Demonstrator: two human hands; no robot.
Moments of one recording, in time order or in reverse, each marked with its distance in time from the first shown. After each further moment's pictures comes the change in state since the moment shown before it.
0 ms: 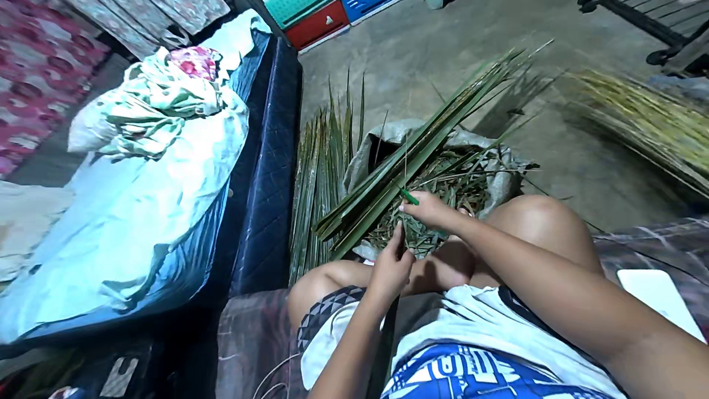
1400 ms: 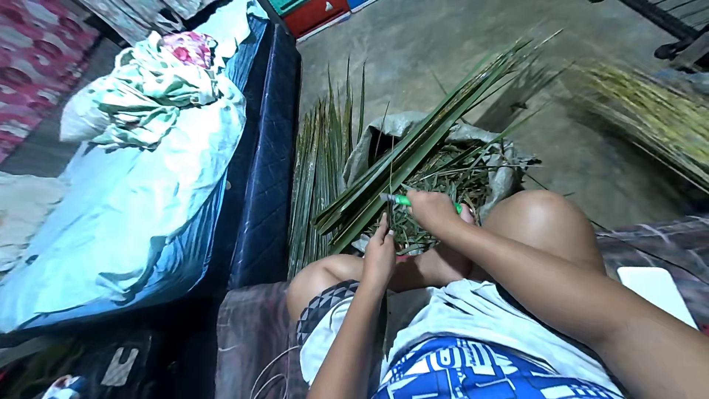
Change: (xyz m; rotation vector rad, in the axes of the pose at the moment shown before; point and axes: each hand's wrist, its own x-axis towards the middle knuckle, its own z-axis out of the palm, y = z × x) left_hand 0.015 -0.007 -0.007 -0.134 0.204 -0.055; right_hand -0.006 -0.015 0.021 -0.741 0.139 0.095
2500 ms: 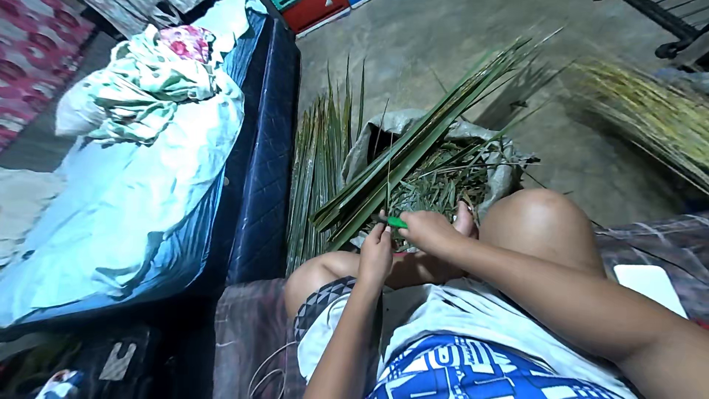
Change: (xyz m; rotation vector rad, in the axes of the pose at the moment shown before) left_hand -0.007 0.000 -0.003 0.007 0.034 0.037; right_hand -0.036 -0.005 0.006 0.088 -0.193 -0.181
